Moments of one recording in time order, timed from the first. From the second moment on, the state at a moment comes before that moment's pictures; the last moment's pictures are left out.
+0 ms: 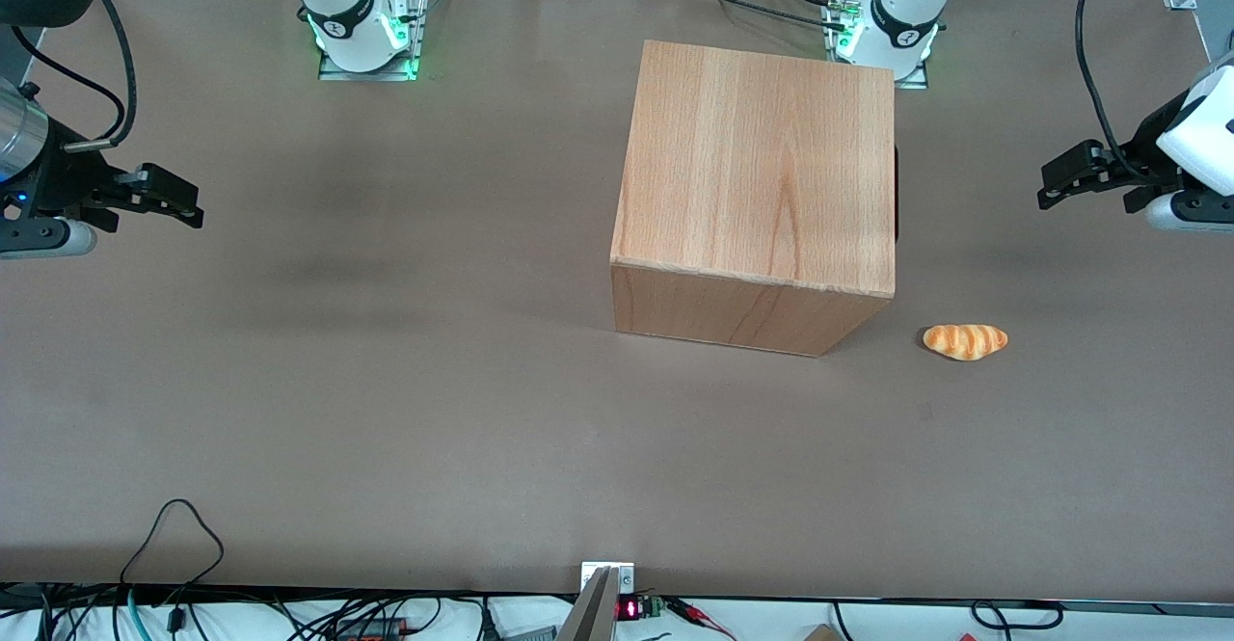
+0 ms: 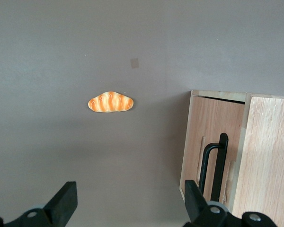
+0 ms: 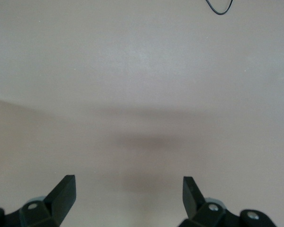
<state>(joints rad) 0.05 0.05 -0.07 -1.55 -0.01 1.56 0.01</state>
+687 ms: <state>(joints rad) 0.04 0.05 -0.07 -1.55 -0.02 1.55 0.01</state>
